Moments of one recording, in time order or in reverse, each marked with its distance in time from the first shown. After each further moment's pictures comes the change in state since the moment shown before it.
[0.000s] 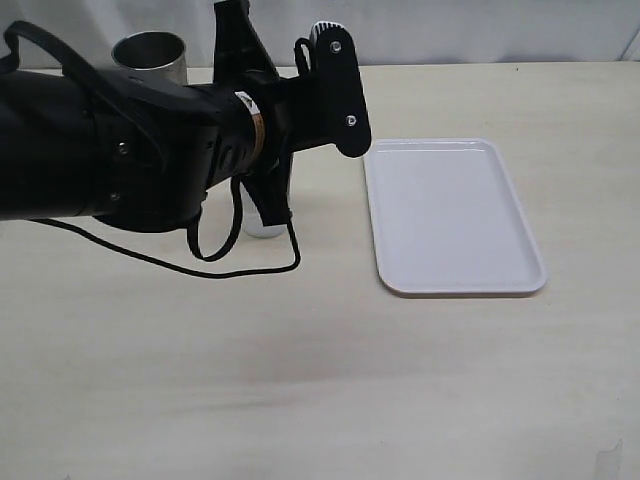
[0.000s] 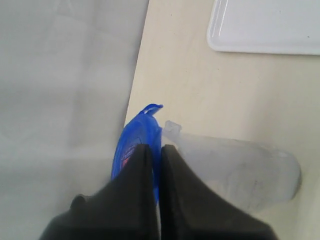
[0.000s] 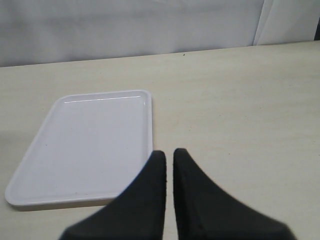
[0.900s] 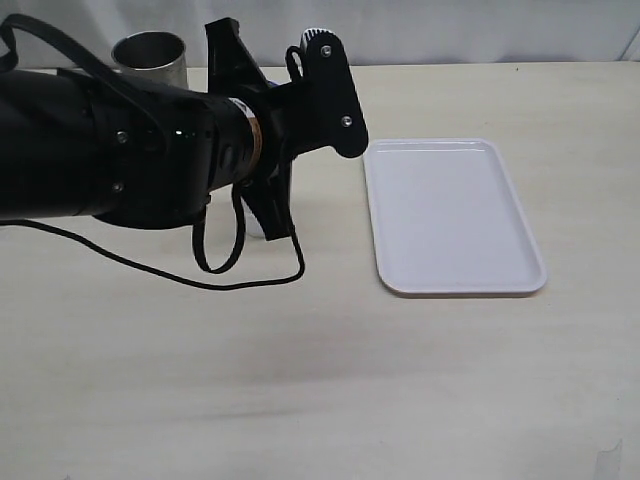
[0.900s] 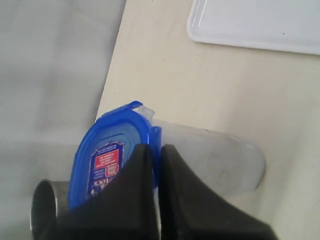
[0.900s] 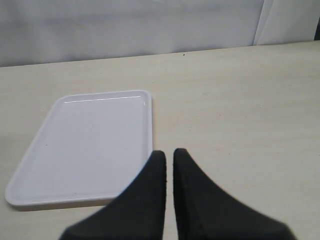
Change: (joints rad) left arm 0.000 0.000 0.000 -0.156 -0.006 0.037; right arm 0.000 0.000 0.000 0.000 0.000 0.000
